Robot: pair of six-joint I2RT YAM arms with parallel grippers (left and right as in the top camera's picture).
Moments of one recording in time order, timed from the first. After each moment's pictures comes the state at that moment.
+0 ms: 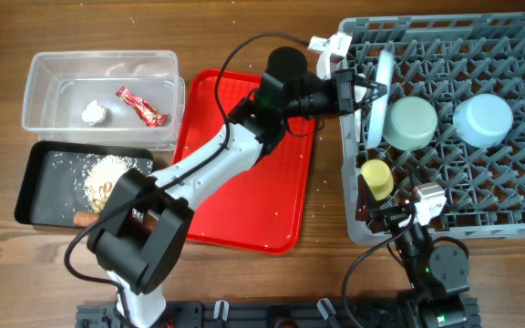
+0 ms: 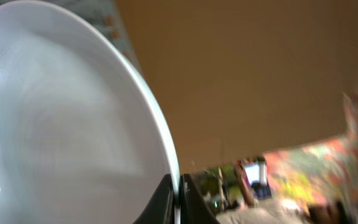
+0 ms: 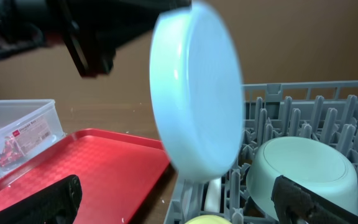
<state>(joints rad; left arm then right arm) -0.66 1.92 1.34 0.44 0.73 -1.13 0.21 0.02 0.01 0.00 -0.05 0.12</state>
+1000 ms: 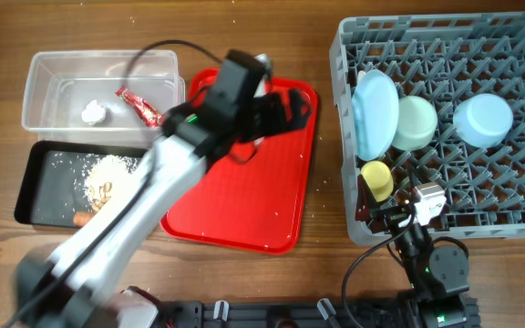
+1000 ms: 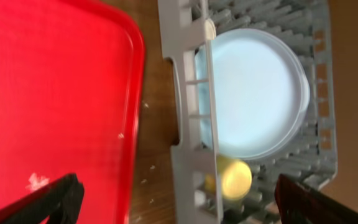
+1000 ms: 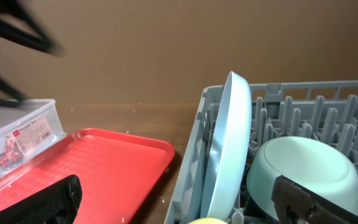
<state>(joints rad) -0.56 1.49 1.35 -0.67 0.24 -0.70 0.21 0.02 0.01 0.00 -0.05 0.12</state>
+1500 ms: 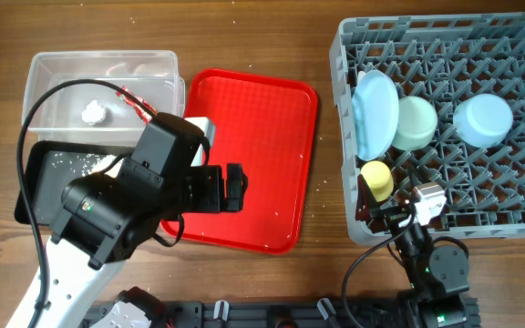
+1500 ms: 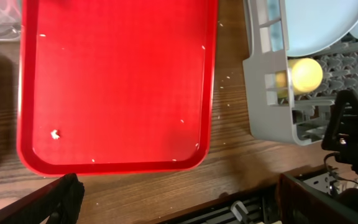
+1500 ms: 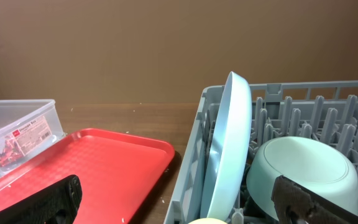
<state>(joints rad) -0.56 1.13 1.35 -1.25 0.10 -0.53 0.21 0.02 0.01 0.00 -0.05 0.12</state>
